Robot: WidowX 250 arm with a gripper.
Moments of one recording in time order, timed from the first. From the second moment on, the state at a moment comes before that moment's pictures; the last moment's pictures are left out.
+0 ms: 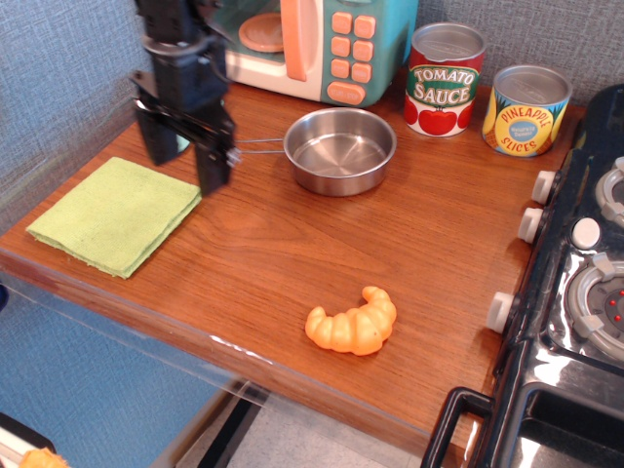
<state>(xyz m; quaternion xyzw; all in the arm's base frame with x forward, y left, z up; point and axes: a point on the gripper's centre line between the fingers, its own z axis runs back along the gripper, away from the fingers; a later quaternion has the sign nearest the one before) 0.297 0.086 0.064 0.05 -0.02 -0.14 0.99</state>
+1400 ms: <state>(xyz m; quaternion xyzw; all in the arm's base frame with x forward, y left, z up) 0.241 -0.064 0.032 0.00 -0.06 -0.35 0.93</state>
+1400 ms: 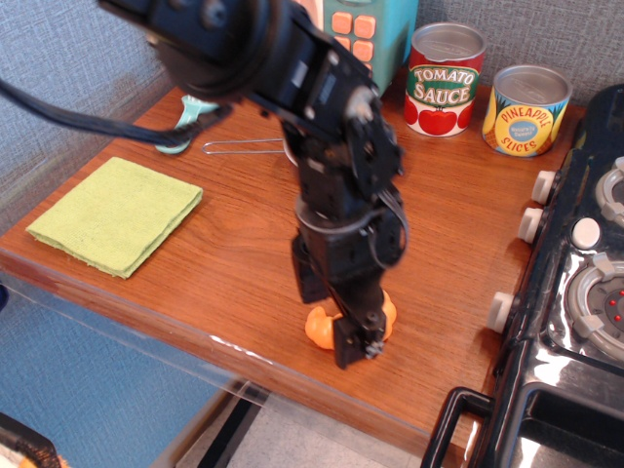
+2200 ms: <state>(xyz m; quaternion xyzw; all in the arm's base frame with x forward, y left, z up) 0.258 -0.069 0.009 0.01 -0.10 -0.30 0.95</state>
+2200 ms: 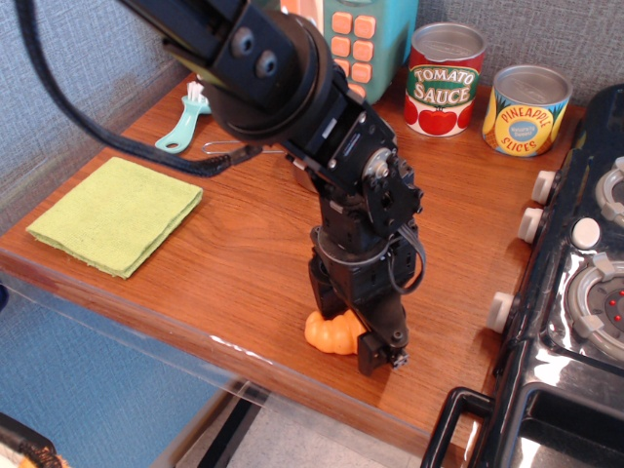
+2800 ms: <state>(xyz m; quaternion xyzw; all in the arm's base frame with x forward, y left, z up) 0.265 -0.056 0.005 0.00 -0.10 -0.27 0.96</state>
